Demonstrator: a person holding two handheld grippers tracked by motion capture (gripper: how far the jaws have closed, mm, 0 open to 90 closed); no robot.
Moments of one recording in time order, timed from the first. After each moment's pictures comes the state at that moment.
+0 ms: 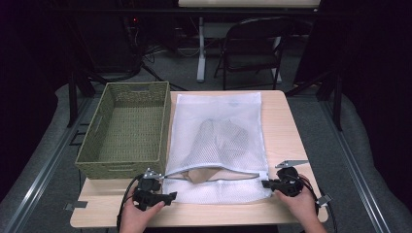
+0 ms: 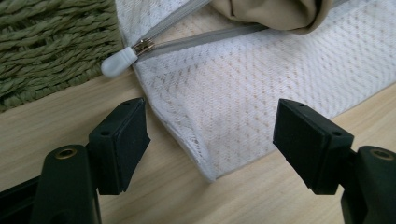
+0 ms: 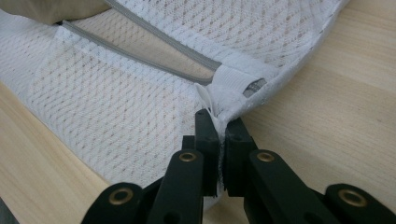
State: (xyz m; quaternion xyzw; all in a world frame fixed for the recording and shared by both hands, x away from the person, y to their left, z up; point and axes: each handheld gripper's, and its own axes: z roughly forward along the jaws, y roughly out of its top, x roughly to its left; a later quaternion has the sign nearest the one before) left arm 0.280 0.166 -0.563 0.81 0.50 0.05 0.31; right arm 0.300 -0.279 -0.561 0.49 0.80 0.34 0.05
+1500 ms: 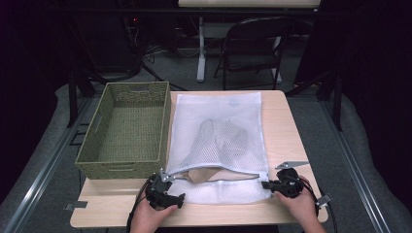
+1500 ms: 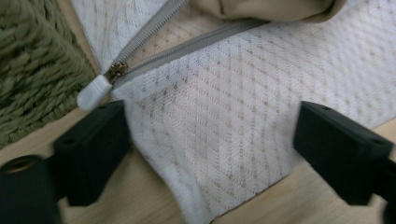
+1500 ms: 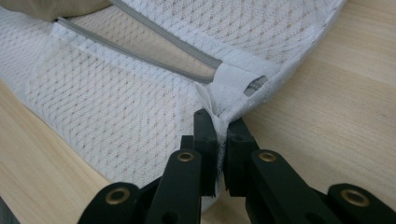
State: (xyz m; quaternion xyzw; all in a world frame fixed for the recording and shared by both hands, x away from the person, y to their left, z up) left arm 0.282 0.132 -0.574 0.84 0.46 0.13 0.26; right arm 0.297 -0.279 -0.563 0.49 0.80 0.34 0.06
